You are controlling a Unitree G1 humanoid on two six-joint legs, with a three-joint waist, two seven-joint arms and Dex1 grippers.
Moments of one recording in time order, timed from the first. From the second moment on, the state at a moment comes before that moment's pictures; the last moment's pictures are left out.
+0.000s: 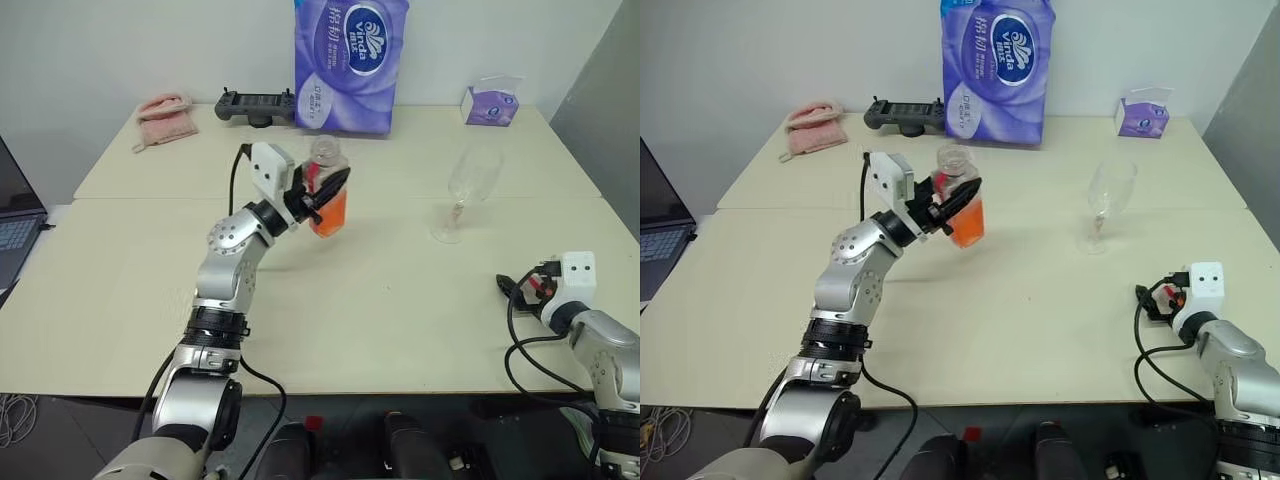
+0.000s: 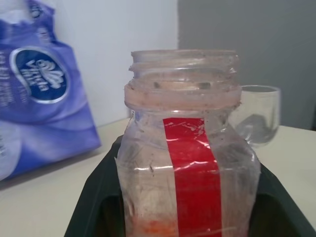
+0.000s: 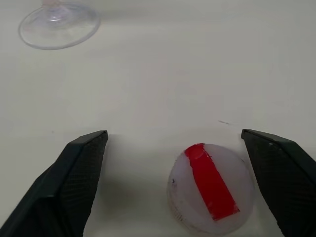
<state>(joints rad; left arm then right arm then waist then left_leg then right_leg) -0.72 0.25 0.05 0.30 -0.32 0.03 -0.67 -0.14 -0.56 -0.33 -0.02 0.33 0.59 0.38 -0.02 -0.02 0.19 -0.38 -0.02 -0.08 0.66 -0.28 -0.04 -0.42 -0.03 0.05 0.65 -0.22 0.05</state>
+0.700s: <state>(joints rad) -0.79 0.41 0.26 0.78 -0.25 -0.23 -0.48 -0.62 -0.50 0.18 -0.52 0.57 0.97 0.58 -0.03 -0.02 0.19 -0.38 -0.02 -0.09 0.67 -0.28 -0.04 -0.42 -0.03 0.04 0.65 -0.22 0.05</state>
